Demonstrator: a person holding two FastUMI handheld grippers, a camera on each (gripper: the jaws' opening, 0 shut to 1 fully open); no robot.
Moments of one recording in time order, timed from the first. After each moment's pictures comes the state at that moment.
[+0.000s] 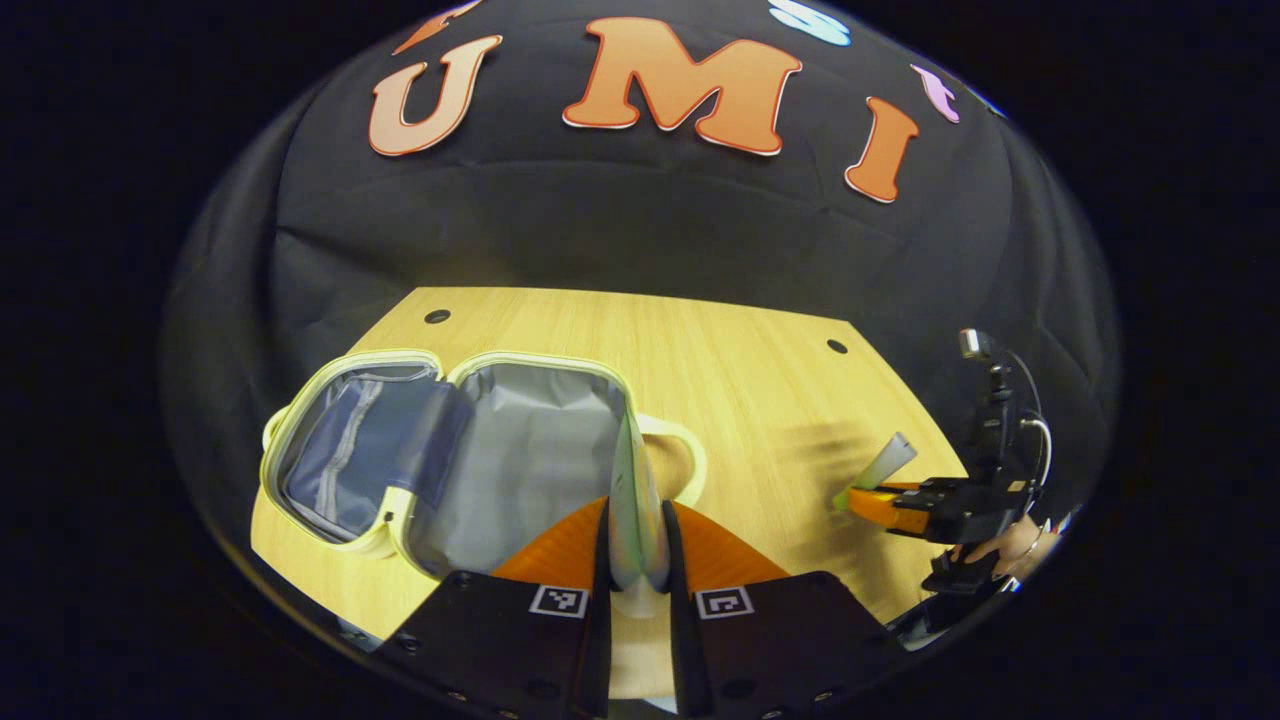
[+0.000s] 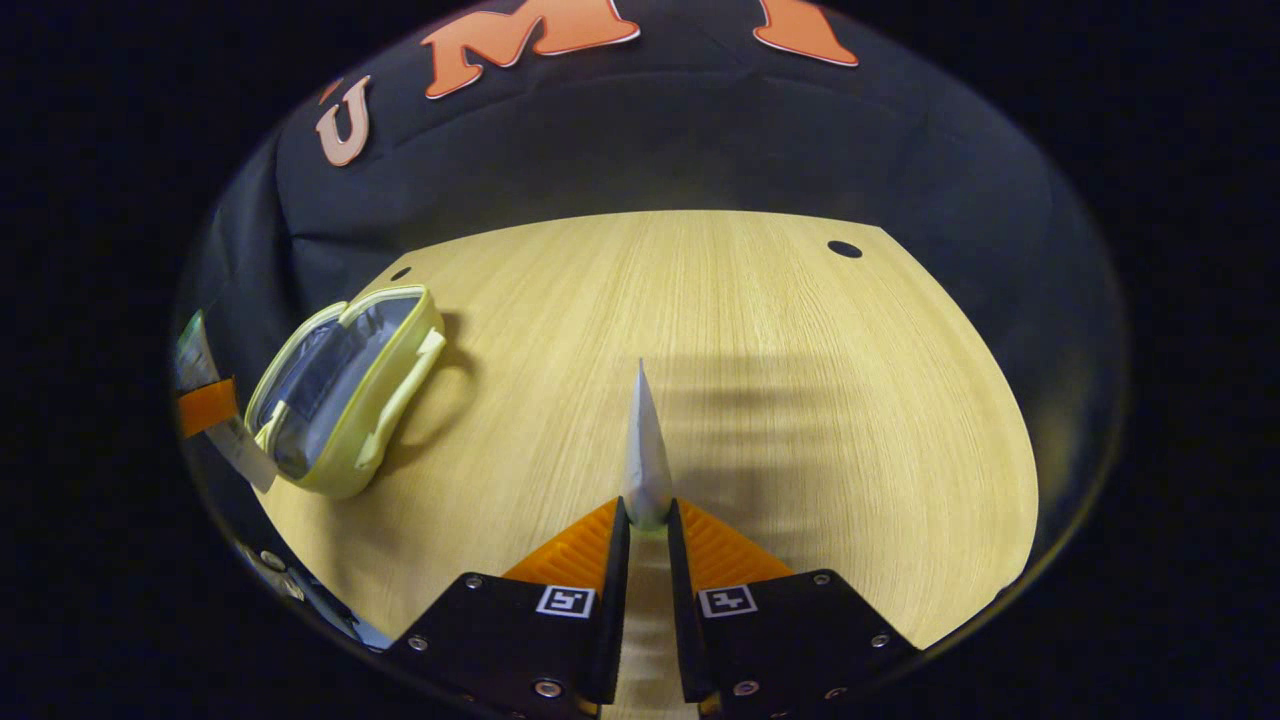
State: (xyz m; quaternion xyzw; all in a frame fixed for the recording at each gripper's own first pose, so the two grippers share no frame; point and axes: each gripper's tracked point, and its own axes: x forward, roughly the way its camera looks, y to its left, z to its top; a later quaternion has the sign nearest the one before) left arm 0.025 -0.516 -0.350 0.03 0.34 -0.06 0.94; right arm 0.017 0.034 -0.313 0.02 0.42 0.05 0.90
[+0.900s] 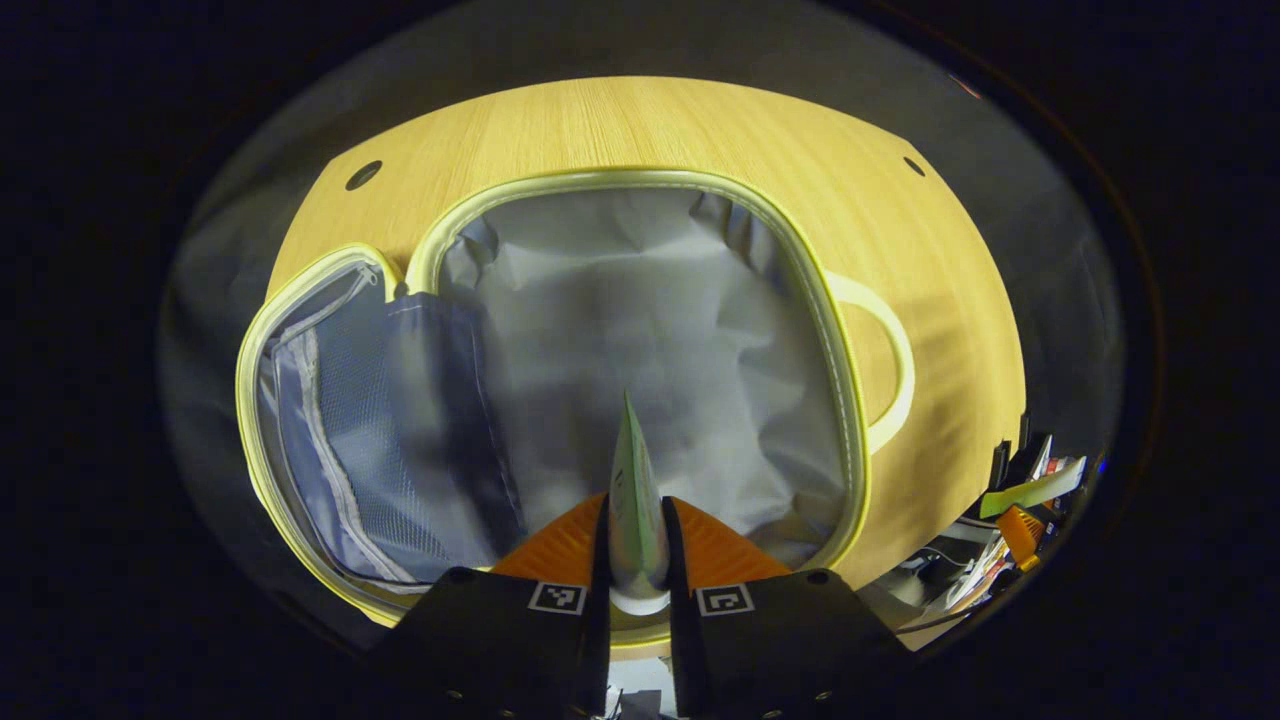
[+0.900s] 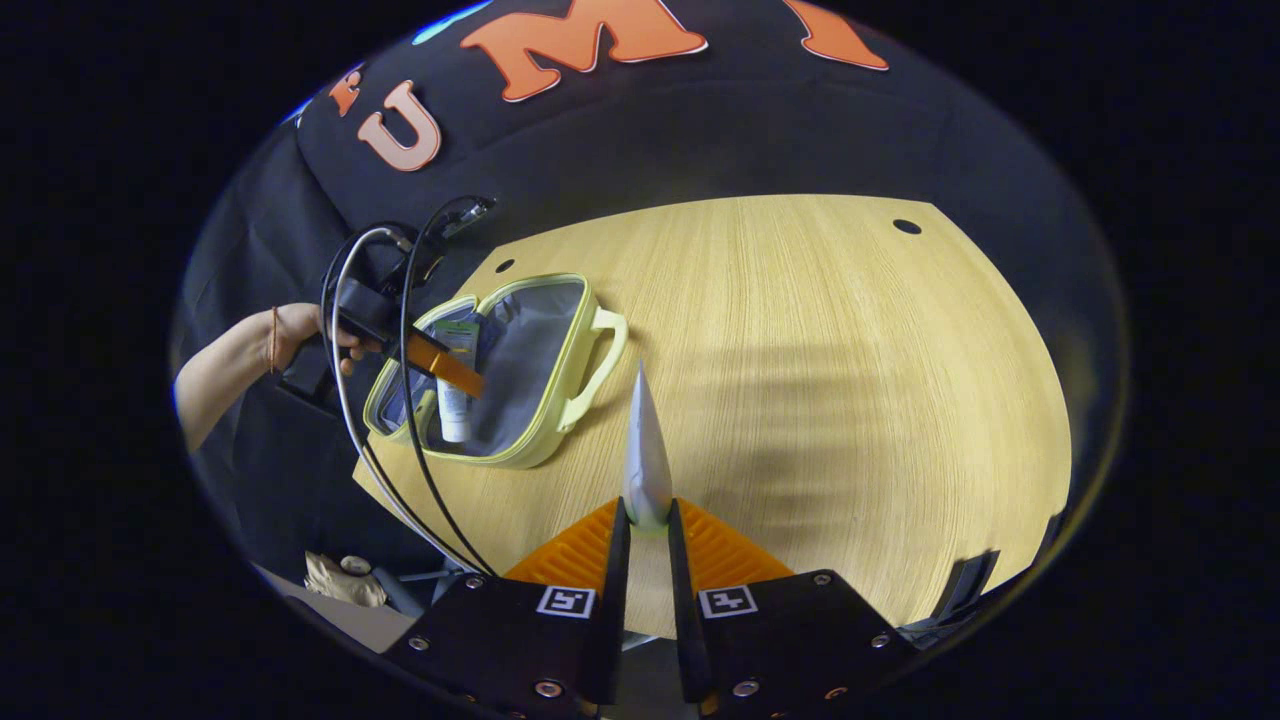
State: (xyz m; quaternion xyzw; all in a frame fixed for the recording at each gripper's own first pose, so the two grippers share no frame) left arm 0.104 -0.421 -0.449 0.11 0.66 -0.09 0.74; right arm -0.067 0.141 -0.242 0.10 0.47 0.11 0.87
